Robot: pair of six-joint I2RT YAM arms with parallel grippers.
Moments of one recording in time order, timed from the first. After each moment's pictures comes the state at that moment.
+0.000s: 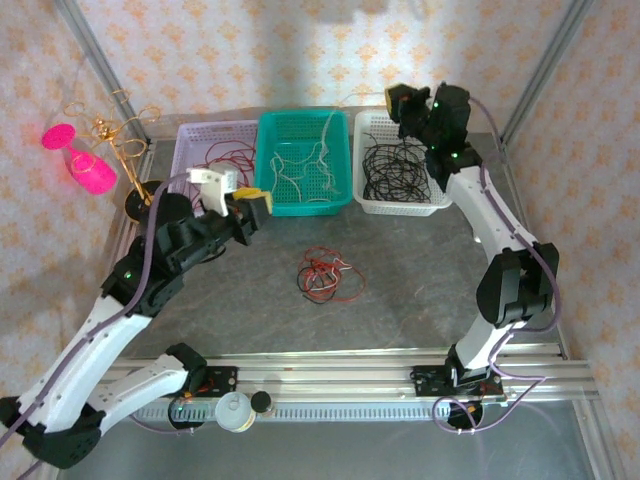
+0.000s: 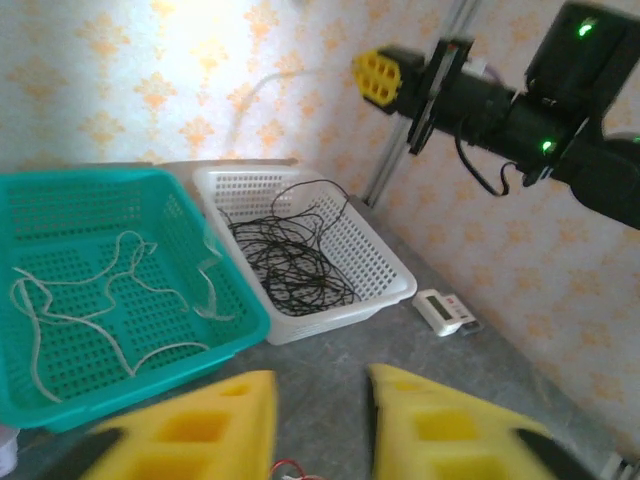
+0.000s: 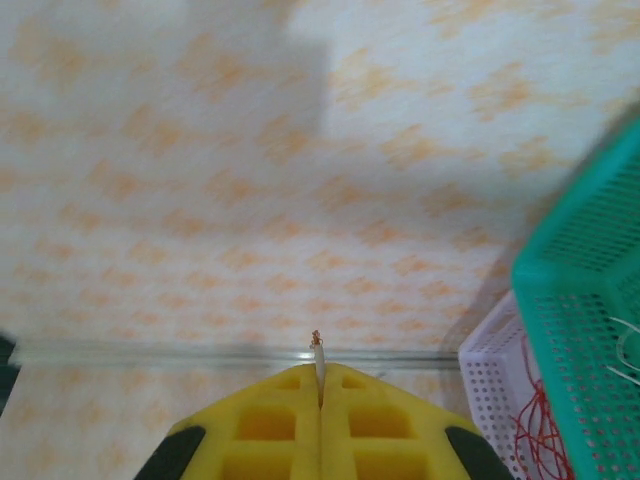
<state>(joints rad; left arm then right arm) -0.53 0.90 1.12 -0.40 0.09 -0.34 0.22 1.69 1.63 0.06 -0.33 1.41</state>
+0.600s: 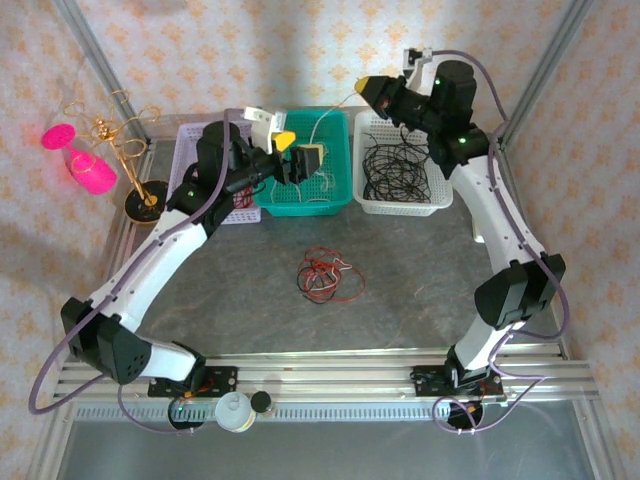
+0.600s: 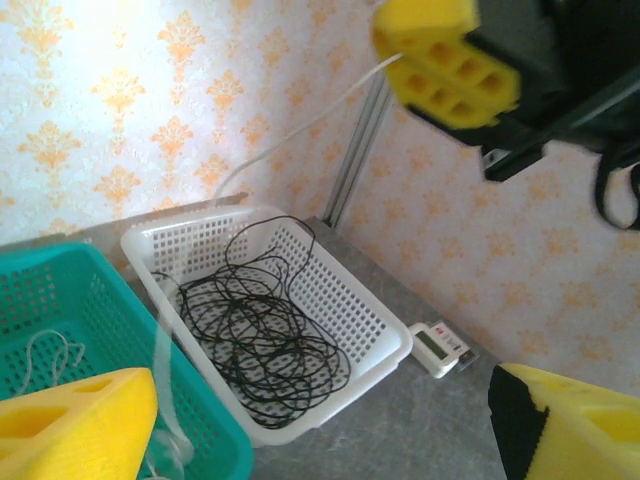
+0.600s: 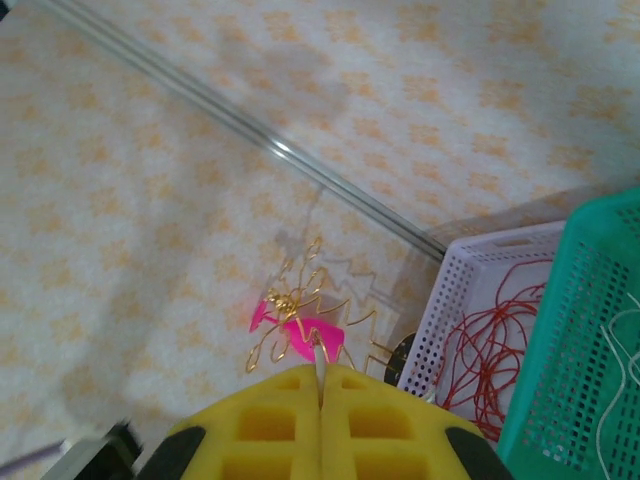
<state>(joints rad) -0.38 1.40 1.42 -0.16 0.40 -0.23 0.27 1.69 1.88 -0.22 -0.69 0.87</state>
